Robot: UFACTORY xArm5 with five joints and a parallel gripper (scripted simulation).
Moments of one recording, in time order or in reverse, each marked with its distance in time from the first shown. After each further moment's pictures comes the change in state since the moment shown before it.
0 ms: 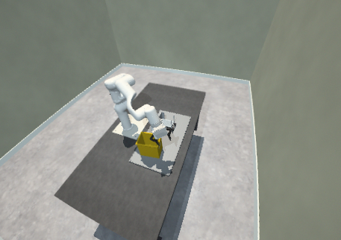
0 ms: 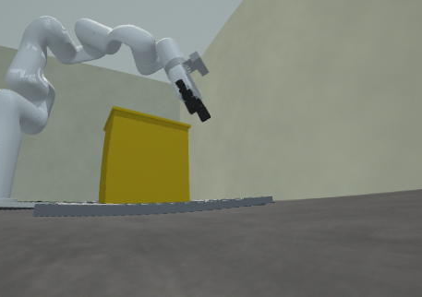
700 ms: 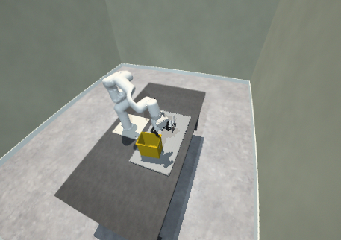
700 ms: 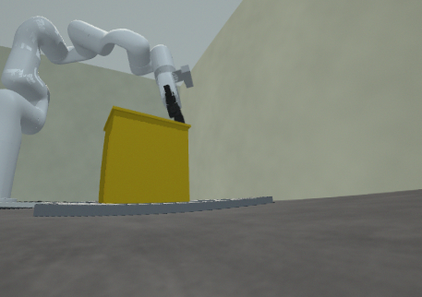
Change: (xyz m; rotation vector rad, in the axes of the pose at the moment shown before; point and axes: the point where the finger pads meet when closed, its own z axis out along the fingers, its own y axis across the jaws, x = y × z) arm -0.074 -0.019 -0.030 -0.029 -0.153 -0.285
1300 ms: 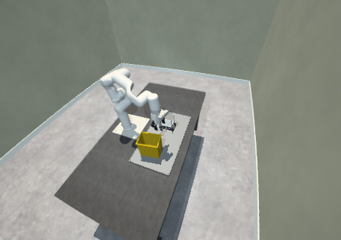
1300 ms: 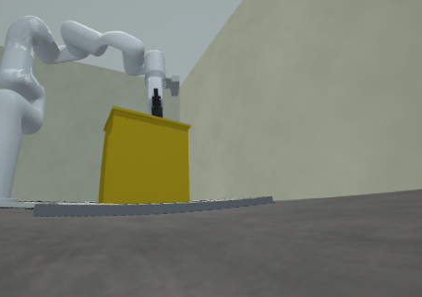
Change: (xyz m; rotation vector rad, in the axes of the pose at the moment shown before) arm -0.067 -0.022 -0.021 -0.014 -0.145 -0.279
